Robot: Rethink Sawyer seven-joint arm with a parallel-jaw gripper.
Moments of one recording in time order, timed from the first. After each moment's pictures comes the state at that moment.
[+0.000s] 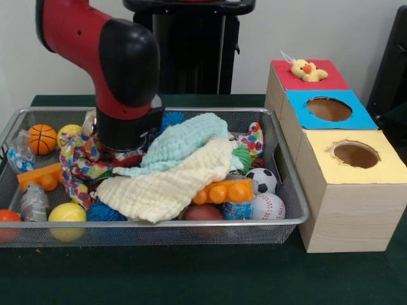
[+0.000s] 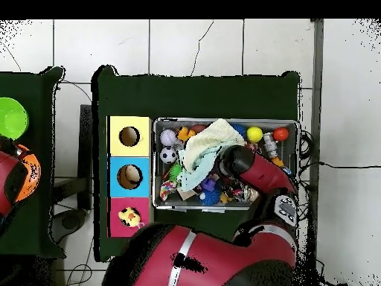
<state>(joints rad) -0.24 -0.21 -0.33 1.43 0.30 0.48 2.23</state>
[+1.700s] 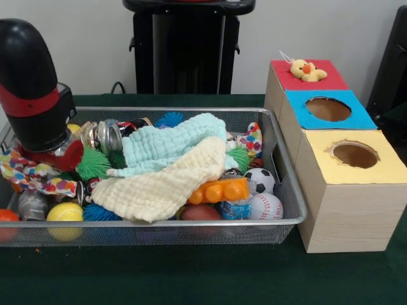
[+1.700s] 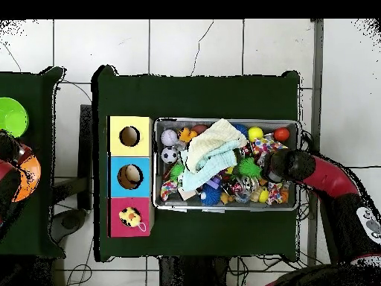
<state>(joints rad) -0.84 -0.30 0.31 1.33 -0.42 0.71 1.81</state>
